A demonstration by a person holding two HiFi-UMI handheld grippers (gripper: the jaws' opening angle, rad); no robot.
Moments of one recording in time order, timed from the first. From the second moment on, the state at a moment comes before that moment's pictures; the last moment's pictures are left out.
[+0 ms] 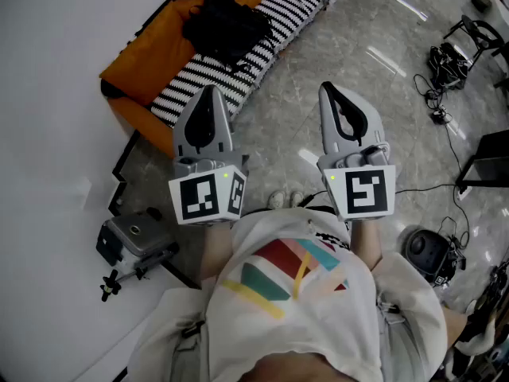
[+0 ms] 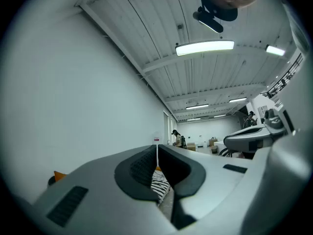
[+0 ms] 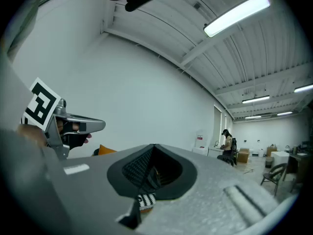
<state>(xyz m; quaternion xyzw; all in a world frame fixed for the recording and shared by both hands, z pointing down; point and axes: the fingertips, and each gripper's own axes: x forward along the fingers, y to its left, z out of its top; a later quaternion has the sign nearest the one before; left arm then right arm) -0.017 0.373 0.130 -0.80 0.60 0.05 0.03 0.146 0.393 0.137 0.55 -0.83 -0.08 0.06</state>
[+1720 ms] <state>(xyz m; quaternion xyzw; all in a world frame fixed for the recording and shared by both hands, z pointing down) -0.002 0.275 0.157 -0.75 0.65 0.02 0.11 0.168 0.294 0.177 0.48 -0.88 -0.05 0.00</state>
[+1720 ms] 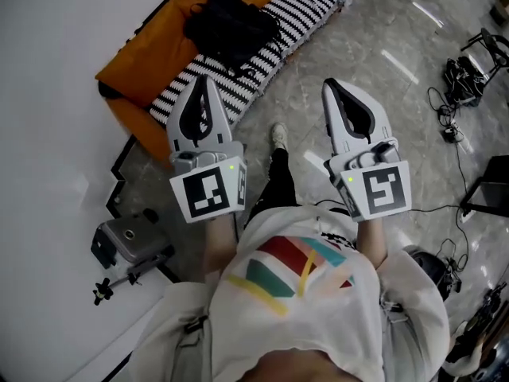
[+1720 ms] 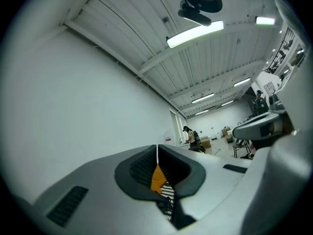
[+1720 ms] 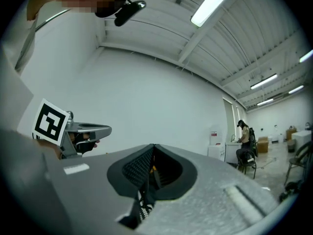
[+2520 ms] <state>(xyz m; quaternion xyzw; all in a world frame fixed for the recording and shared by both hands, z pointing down) -0.092 -0.016 0.125 -0.76 0.65 0.06 0.06 0.067 -0.012 0.156 0.46 -0.89 -0.01 0.04</state>
